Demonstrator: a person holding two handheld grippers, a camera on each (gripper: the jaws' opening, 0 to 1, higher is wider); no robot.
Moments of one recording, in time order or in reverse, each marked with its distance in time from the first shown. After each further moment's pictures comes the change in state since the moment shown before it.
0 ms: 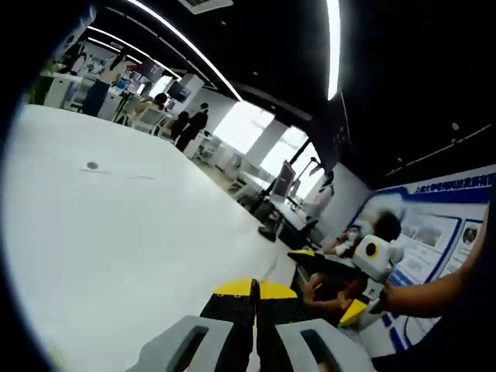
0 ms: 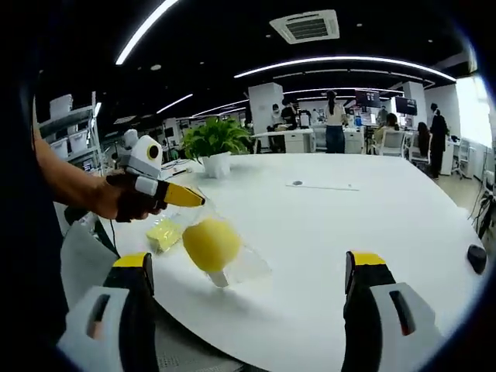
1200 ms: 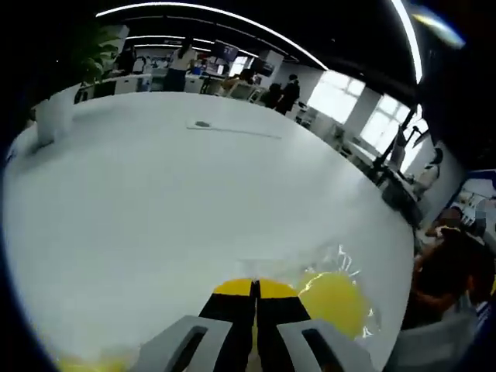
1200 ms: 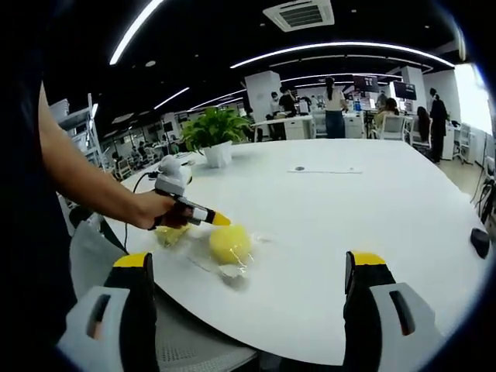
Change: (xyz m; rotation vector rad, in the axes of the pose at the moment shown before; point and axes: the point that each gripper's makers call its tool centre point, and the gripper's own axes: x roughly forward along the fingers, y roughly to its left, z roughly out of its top) left arm -0.024 0.177 -0.041 0.103 0.182 0.606; right arm -0.008 0.008 -0.011 0.057 0.053 0.004
